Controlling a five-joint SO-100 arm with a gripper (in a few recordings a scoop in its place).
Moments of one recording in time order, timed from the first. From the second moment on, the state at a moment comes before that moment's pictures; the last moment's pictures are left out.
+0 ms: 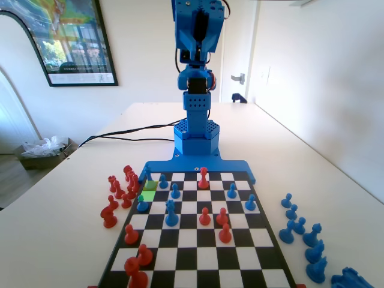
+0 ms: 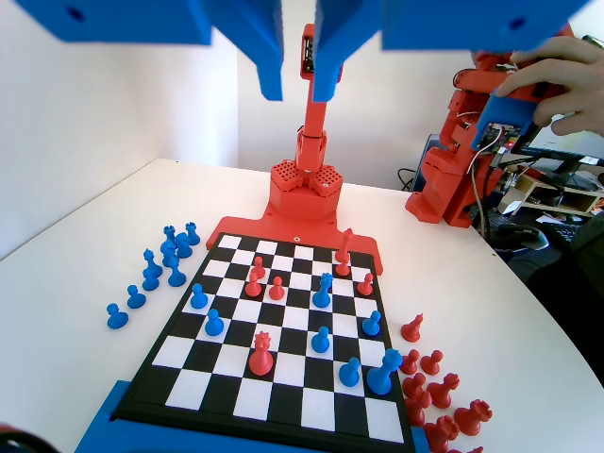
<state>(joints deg) 1.0 173.7 124.5 91.1 -99.1</state>
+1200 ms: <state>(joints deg) 4.5 155.7 115.0 91.8 -94.2</state>
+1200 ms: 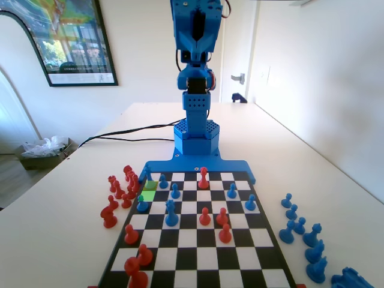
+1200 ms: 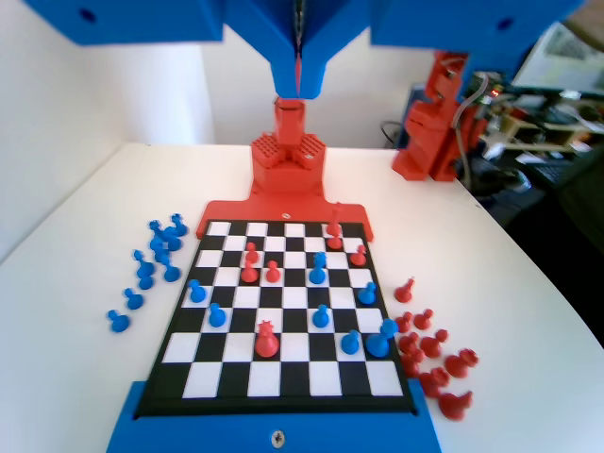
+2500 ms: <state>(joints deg) 32.8 118.6 115.7 79.5 -126.0</state>
